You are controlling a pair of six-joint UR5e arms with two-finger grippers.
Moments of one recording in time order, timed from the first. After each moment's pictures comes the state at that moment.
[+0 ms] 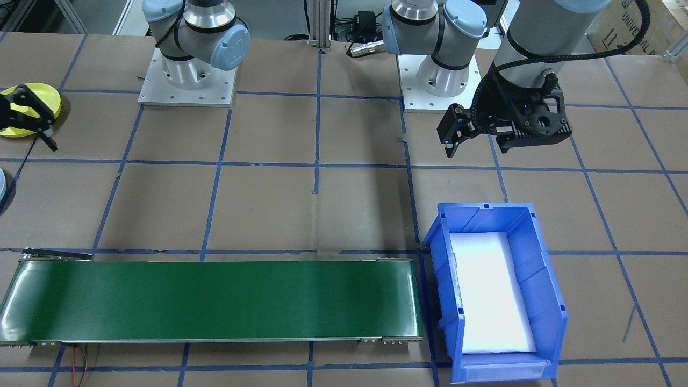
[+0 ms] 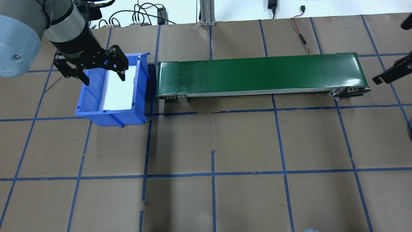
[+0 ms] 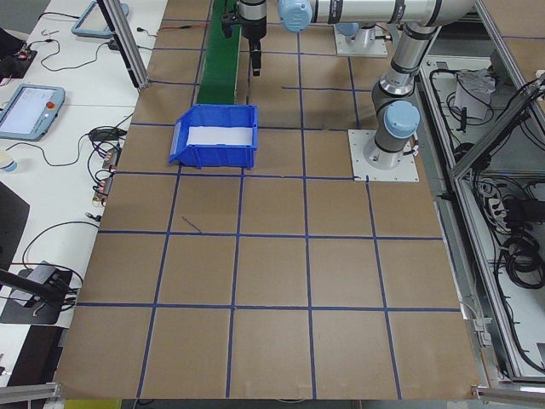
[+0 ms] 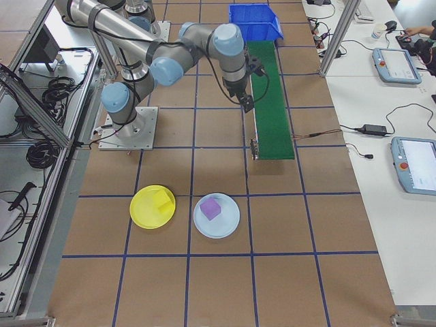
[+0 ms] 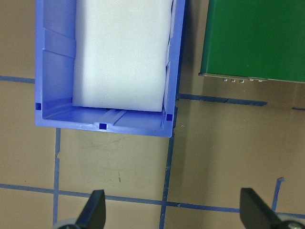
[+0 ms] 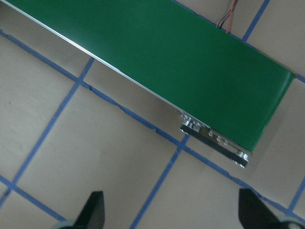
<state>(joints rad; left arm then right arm) -1.54 -1.59 -1.58 -1.55 1.59 -0.08 1.12 -1.64 1.74 -1.81 -1.40 -0.98</state>
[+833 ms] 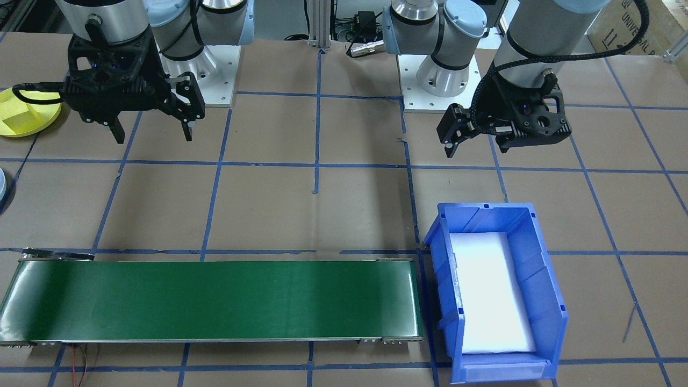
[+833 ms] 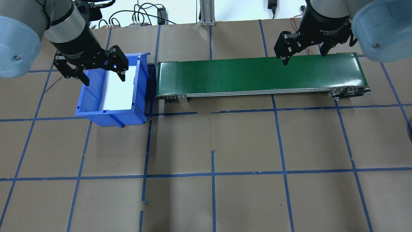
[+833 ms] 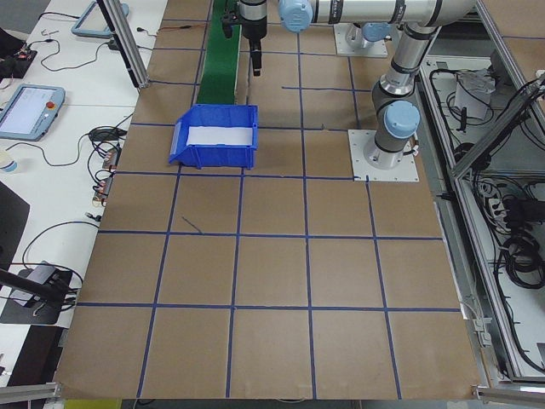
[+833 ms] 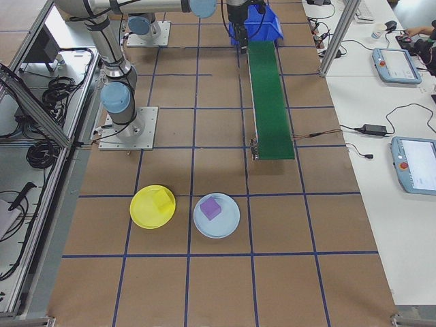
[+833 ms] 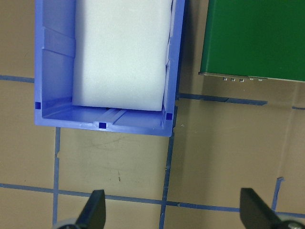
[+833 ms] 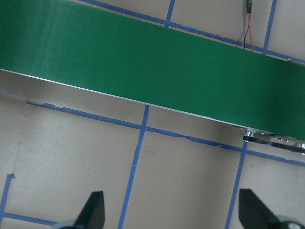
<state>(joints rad) -1.54 -1.59 -1.58 -1.55 1.59 -0.08 1.64 -1.55 1.48 -1.58 -1.64 -0.05</state>
